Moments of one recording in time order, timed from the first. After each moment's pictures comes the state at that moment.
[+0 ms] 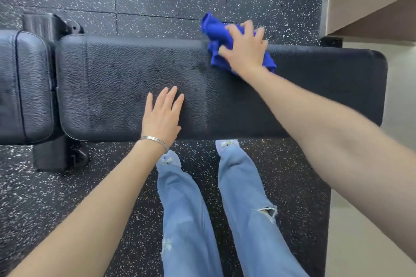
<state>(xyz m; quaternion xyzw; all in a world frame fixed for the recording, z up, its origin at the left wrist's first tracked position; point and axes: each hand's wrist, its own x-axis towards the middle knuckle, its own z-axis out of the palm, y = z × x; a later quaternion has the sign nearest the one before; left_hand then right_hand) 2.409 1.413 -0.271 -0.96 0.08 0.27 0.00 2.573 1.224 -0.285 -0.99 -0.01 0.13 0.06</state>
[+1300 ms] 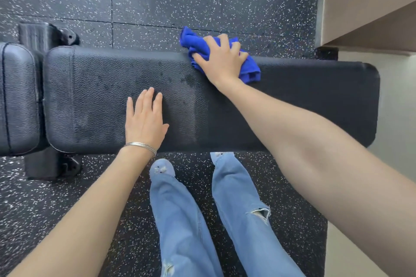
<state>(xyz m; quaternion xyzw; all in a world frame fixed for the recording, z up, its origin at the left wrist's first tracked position) 2.430 1.406 -0.264 -0.97 -0.02 0.25 -0.01 2.577 1.247 -0.296 -0.99 0.00 0.11 0.07</state>
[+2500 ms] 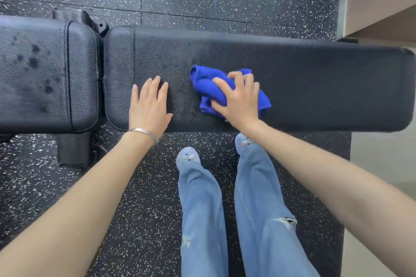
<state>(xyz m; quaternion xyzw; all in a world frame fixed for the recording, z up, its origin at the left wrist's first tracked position) 2.390 1.532 -0.276 -0.97 0.02 0.23 -0.01 2.433 1.315 -0.285 -0.99 -0.13 0.06 0.06</state>
